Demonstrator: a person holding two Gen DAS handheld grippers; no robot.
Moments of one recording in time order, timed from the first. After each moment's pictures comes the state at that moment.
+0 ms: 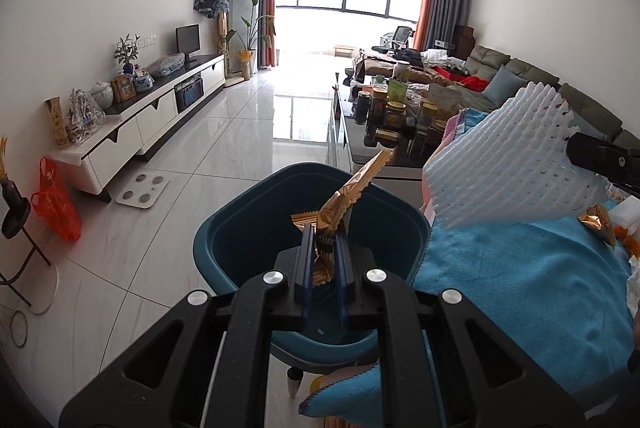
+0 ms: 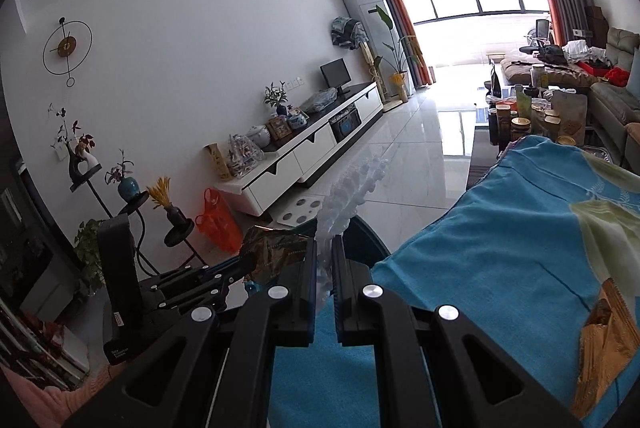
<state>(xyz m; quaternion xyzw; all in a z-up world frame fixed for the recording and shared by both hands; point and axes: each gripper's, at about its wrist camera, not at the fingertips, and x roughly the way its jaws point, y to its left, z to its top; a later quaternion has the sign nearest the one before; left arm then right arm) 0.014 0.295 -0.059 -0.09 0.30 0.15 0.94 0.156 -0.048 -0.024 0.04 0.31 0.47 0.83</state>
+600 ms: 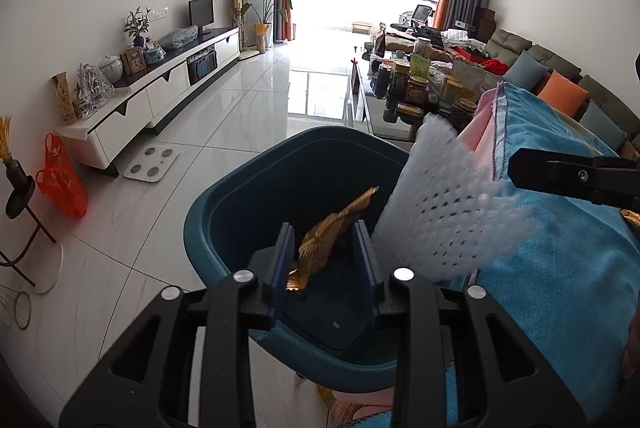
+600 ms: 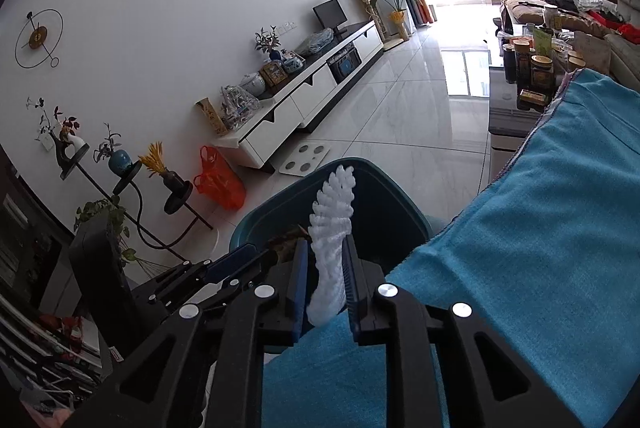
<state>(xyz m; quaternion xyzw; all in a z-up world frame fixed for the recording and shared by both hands) 0.079 0.313 -0.113 -0.11 0.34 0.18 0.92 0.184 0.027 -0.073 0.03 0.41 0.46 0.78</state>
